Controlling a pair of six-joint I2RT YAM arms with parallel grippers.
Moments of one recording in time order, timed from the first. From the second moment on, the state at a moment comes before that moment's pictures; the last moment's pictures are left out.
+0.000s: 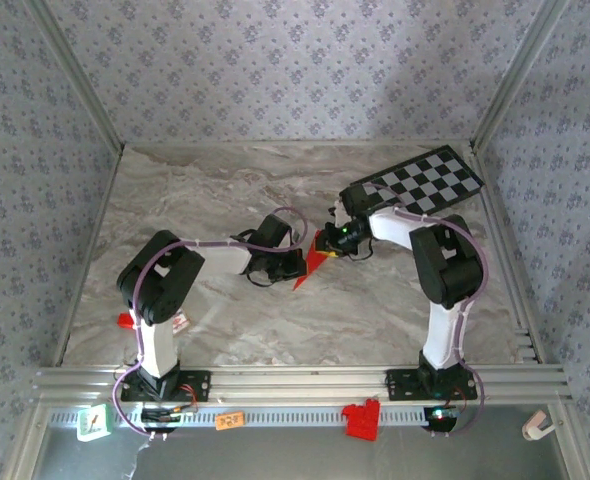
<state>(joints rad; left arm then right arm) -0.71 1.88 0.99 -0.08 0.41 -0.81 0.40 1.93 1.20 -0.41 -0.53 0.50</state>
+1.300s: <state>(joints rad) -0.70 1.89 1.00 -0.09 0.43 -0.80 0.24 2.02 1.21 -0.27 -0.60 0.45</state>
